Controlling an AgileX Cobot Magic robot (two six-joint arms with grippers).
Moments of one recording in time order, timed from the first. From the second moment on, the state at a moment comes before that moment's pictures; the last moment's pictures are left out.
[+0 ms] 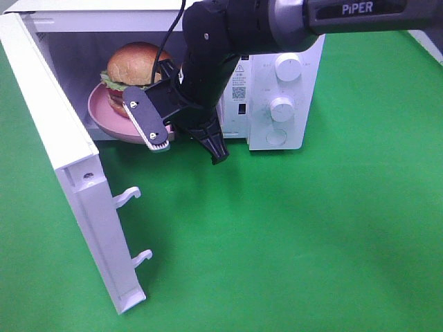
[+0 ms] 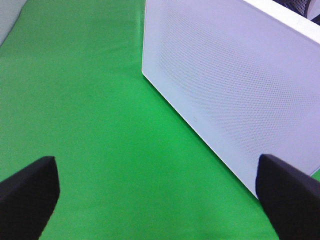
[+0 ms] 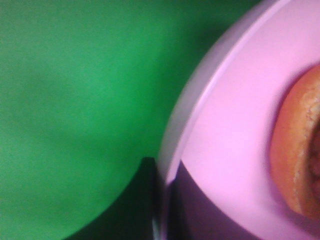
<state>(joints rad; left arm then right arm) 0.05 0.00 -0.51 -0.17 1.07 0.07 0.71 2.20 -1.73 -0.12 0.64 -1.38</state>
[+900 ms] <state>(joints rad) 0.05 0.00 -0.51 -0.17 1.07 0.07 0.71 2.39 -2.02 -0.18 0.70 -1.31</state>
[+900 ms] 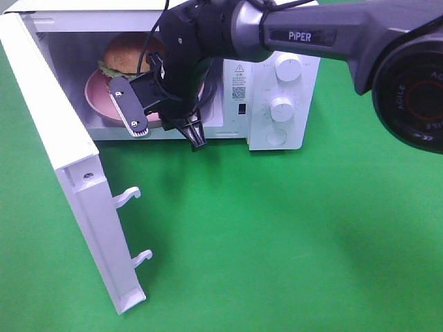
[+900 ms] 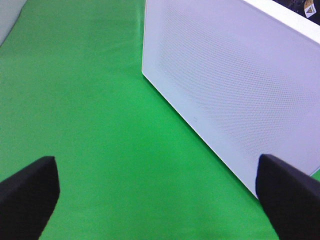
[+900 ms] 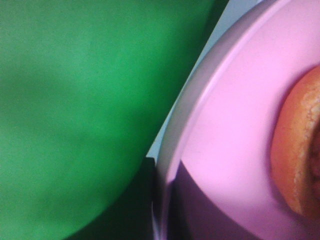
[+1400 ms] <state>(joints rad) 0.05 0.00 -0.51 -0.17 1.07 0.07 0.71 2.44 -2.08 -0.25 0.69 -1.27</state>
